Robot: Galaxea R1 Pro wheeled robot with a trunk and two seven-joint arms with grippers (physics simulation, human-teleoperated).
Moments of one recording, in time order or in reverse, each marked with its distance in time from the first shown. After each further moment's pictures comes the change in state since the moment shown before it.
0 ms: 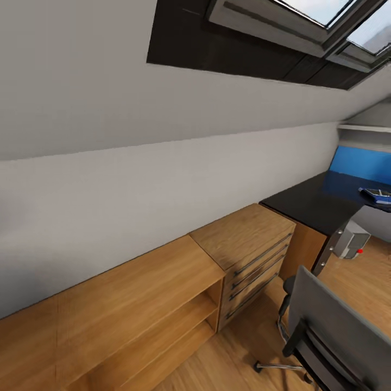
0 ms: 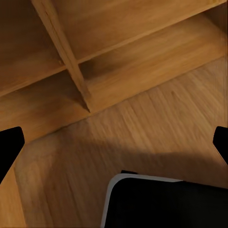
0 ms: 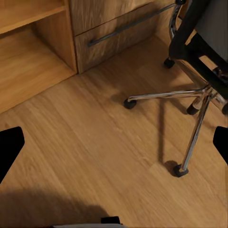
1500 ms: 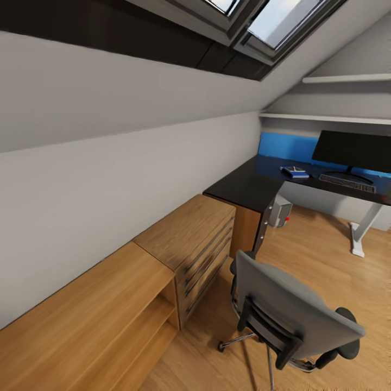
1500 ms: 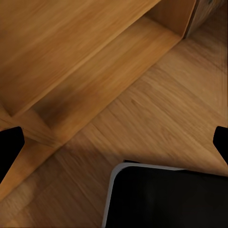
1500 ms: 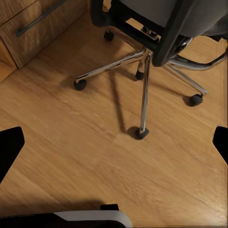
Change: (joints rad) left arm 0.000 0.002 0.000 0.000 0.001 0.000 0.002; right arm 0.000 0.000 0.000 0.000 -0.001 0.000 -0.001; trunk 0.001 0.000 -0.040
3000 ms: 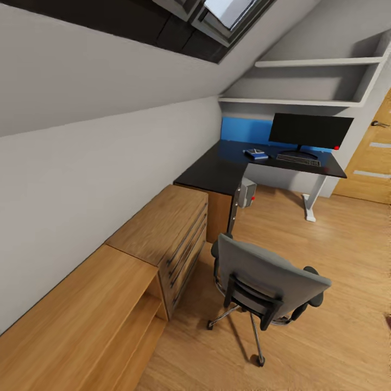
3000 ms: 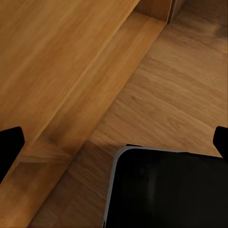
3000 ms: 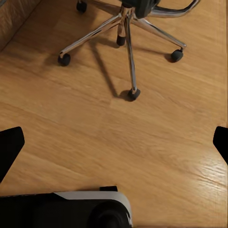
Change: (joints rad) left arm 0.000 0.000 0.000 0.000 0.000 0.000 0.000; right arm -0.001 0.000 0.000 0.000 0.001 0.000 0.000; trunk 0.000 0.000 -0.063
